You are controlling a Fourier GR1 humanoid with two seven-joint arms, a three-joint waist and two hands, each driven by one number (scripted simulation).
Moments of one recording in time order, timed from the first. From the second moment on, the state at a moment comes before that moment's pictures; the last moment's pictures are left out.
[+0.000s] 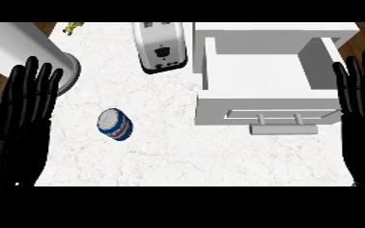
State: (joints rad) left arm 0.00 0.10 -0.03 -2.10 0.02 0.00 -0.03; right arm -0.04 -0.08 -0.04 -2.10 -0.01 -0.01 -0.02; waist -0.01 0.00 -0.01
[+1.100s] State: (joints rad) left arm -0.09 0.68 0.15 -1.65 0.76 -0.89 0.08; right arm 0.23 -0.12 -0.19 -2.10 -0.12 0.03 0.12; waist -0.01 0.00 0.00
